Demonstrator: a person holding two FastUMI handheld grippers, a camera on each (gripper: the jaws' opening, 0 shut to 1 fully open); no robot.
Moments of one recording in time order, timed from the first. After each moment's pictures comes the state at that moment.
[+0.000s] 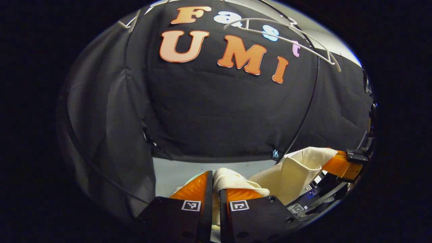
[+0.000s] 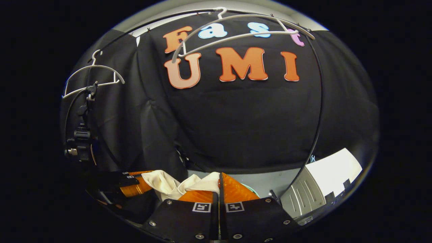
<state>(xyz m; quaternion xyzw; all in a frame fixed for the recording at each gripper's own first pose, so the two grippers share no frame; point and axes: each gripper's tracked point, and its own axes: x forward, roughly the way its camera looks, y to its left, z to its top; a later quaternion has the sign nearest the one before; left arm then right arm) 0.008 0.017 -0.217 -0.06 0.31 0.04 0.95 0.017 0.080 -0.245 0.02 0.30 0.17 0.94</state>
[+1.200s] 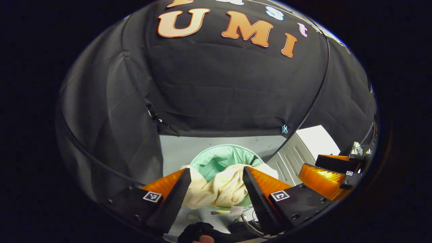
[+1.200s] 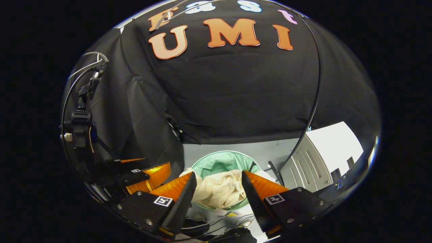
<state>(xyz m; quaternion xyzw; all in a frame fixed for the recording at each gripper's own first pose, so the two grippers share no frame) -0.013 0.022 -0.280 -0.04 0.41 0.07 0.91 -0.012 0.077 -0.320 0.02 0.41 0.14 0.90</state>
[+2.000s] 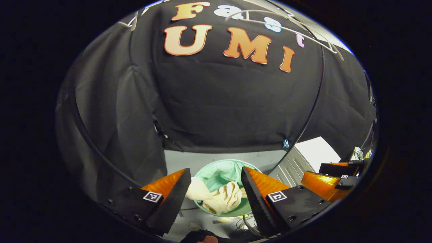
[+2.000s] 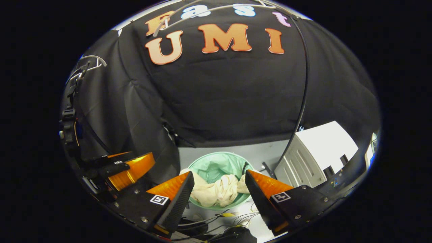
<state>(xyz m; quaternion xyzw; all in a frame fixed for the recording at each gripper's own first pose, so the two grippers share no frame) -0.016 0.020 -0.206 -0.02 0.32 0.07 0.95 -0.020 0.053 -0.272 0.01 0.36 0.11 0.93</state>
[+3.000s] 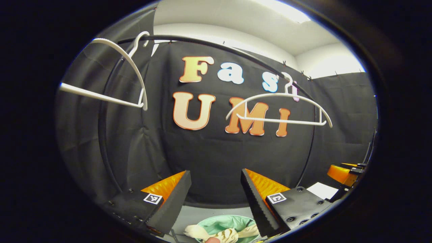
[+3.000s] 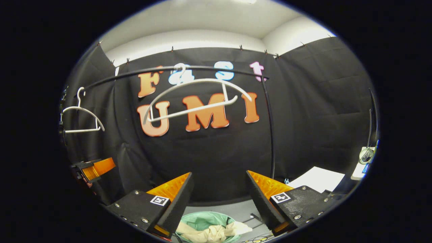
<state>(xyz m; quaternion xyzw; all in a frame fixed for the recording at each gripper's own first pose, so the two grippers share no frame) 0.016 0.030 0.009 0.00 0.03 0.10 0.99 0.034 -0.035 -0.044 0.04 0.07 0.04 1.00</state>
